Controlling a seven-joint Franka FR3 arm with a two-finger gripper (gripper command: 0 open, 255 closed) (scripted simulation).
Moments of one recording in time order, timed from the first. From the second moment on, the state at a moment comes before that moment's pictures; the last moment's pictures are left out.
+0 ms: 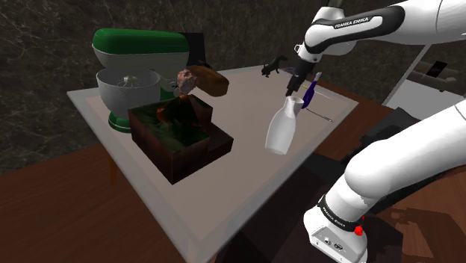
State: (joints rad) arm -0.16 -0.39 -0.32 -2.36 -0.16 2.08 -0.53
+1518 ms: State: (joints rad) arm -0.27 0.25 -0.50 -1.99 0.11 2.24 -0.99
